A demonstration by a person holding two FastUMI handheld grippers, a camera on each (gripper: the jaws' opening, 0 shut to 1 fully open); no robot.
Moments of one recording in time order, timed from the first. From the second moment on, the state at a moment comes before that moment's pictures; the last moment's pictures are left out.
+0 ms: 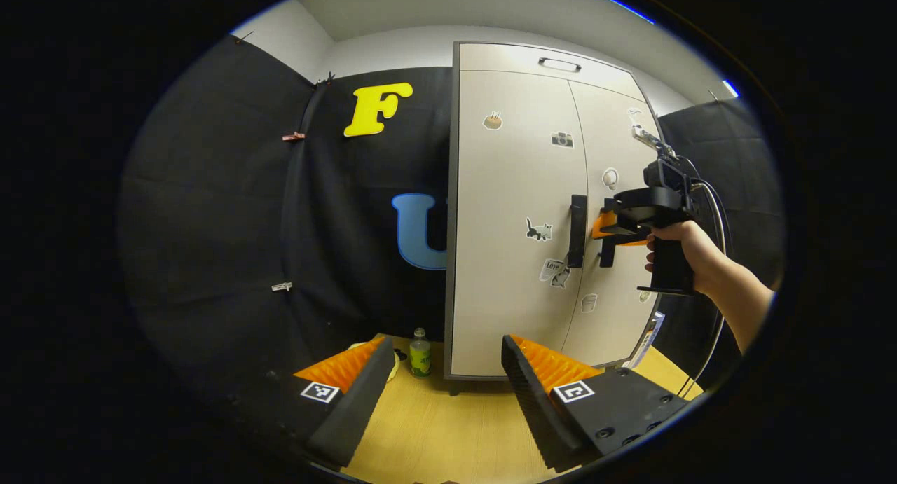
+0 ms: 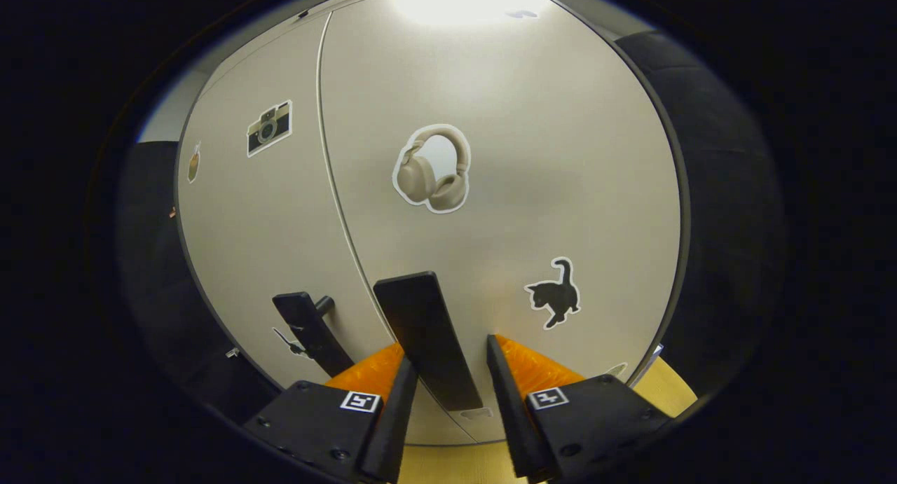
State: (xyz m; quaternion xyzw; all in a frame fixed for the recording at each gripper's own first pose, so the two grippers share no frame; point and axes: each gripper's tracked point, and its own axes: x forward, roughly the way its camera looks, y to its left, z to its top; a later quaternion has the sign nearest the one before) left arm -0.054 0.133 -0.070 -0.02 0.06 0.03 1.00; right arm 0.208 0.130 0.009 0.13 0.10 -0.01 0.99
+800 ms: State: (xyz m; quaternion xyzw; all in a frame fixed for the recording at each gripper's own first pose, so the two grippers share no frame) left arm -0.070 0.132 -0.081 -0.10 0.07 -0.01 0.99; right arm 0.207 0.131 0.007 0.03 0.09 -0.02 1.00
